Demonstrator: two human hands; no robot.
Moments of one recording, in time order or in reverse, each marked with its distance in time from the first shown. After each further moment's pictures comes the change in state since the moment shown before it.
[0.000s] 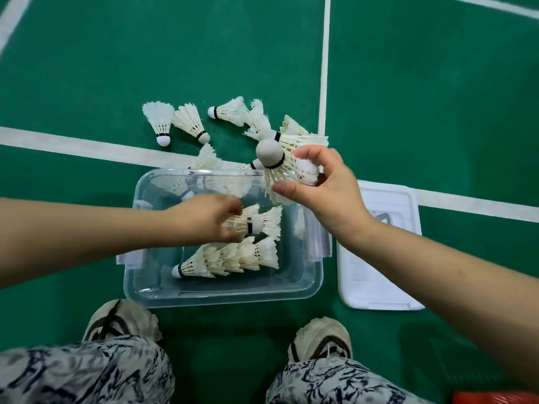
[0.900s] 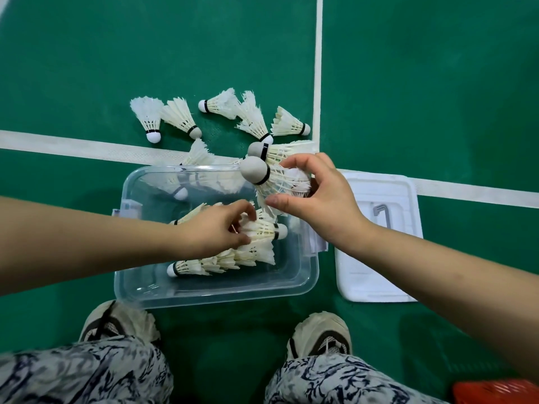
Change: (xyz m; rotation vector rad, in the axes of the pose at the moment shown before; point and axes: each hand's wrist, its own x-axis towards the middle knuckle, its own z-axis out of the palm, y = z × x) left_hand 0.001 0.027 0.019 -0.450 -0.046 -0.112; right_hand -0.009 0.014 -0.005 -0.107 -0.076 -0.050
